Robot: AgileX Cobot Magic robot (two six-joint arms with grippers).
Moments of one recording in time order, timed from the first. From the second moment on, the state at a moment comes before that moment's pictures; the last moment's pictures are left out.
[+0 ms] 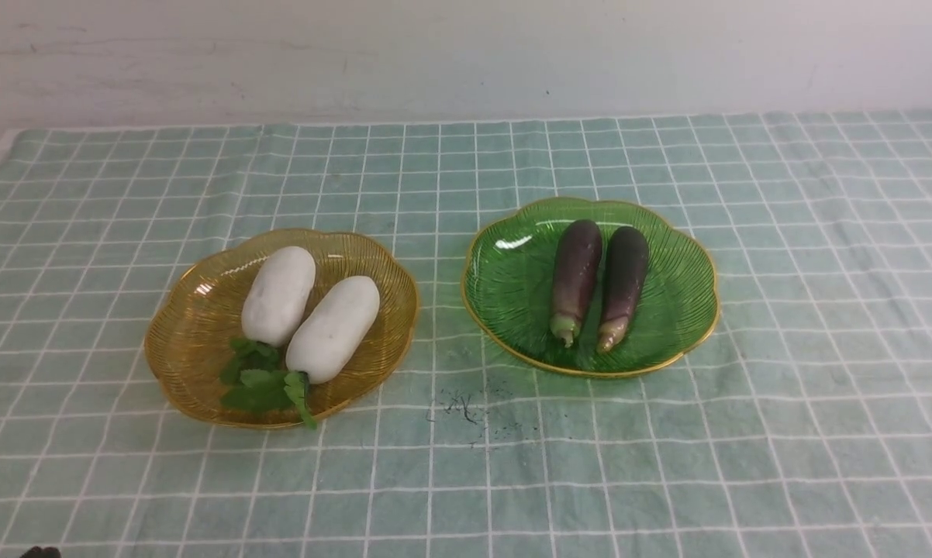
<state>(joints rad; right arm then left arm) 0.17 -0.02 -0.33 0.25 0.10 -0.04 -0.10 -0.01 0.03 -0.02 0.35 0.02</state>
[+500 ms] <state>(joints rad) 0.17 -0.02 -0.33 0.25 0.11 -0.04 -0.10 -0.01 0.03 -0.03 0.38 0.03</state>
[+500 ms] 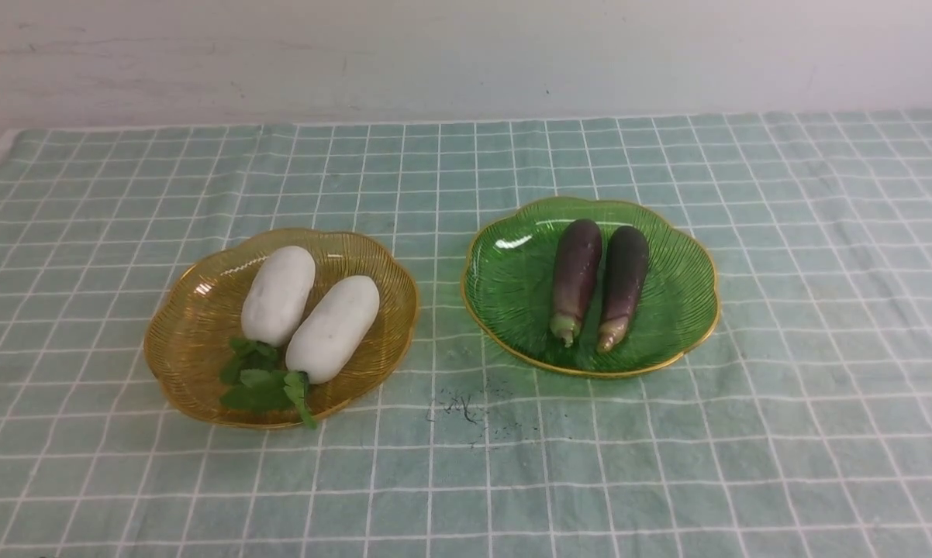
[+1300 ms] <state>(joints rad) 0.02 -0.02 -0.15 0.08 0.21 -0.16 -0.10 -0.01 0.03 -0.03 0.38 0.03</state>
